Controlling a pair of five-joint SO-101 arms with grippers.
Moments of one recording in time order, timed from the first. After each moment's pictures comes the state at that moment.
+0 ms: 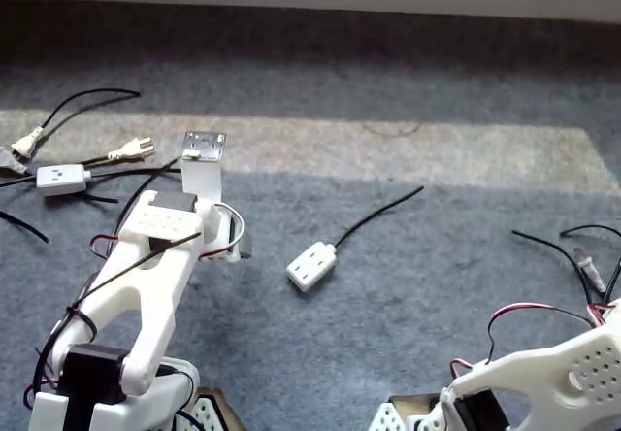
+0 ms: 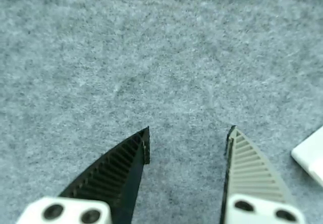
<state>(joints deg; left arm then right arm) 2.2 -16.0 48.4 55.9 8.7 61.5 28.7 -14.2 90.6 76.4</state>
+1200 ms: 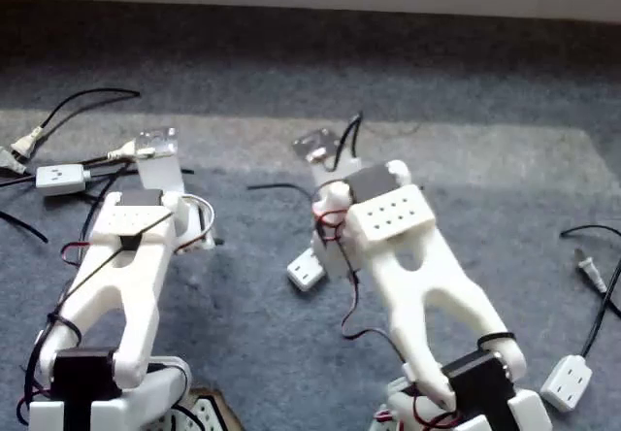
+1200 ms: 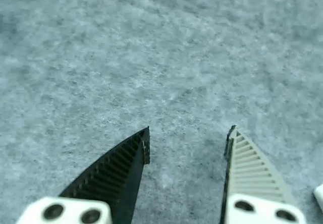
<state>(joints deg) -7.5 -16.0 48.4 54.6 12.7 -30.0 -12.0 26.3 83.5 8.9</state>
